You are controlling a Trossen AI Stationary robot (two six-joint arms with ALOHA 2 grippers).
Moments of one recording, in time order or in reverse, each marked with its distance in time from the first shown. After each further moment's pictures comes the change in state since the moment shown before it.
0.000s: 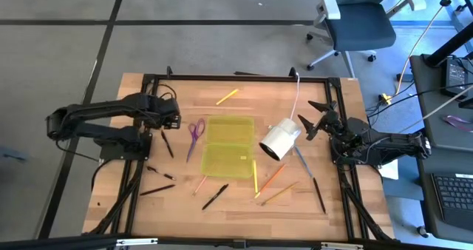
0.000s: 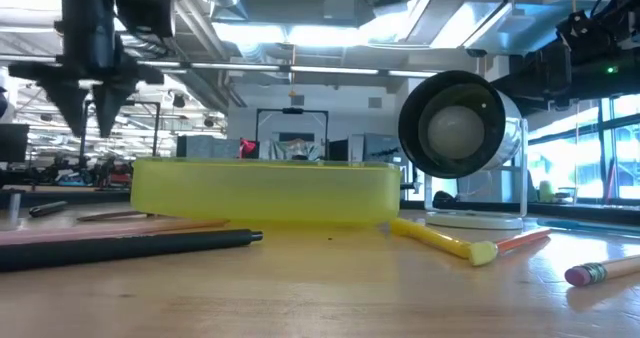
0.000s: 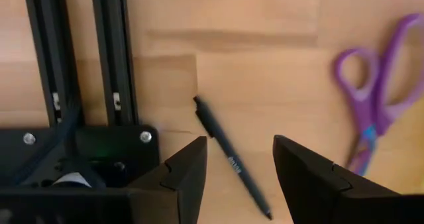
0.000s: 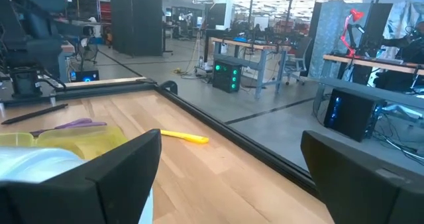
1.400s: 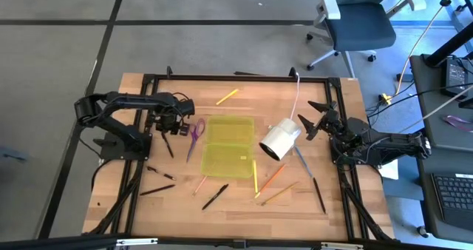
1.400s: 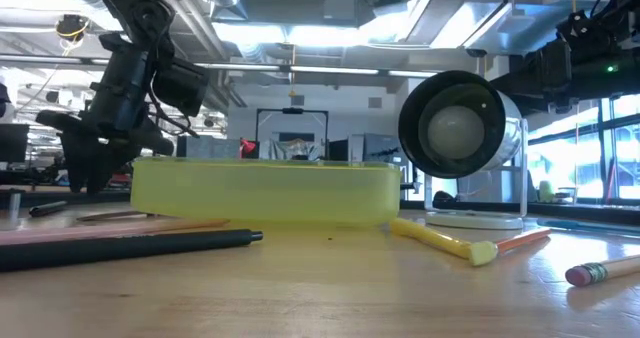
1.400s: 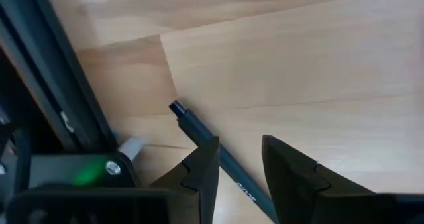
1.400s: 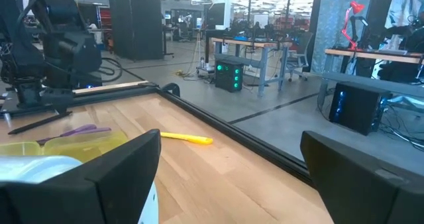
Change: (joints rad) left arm 0.125 0.420 -0.050 0.189 0.141 0.281; right arm 0.000 0.000 0.000 0.000 0.000 0.052
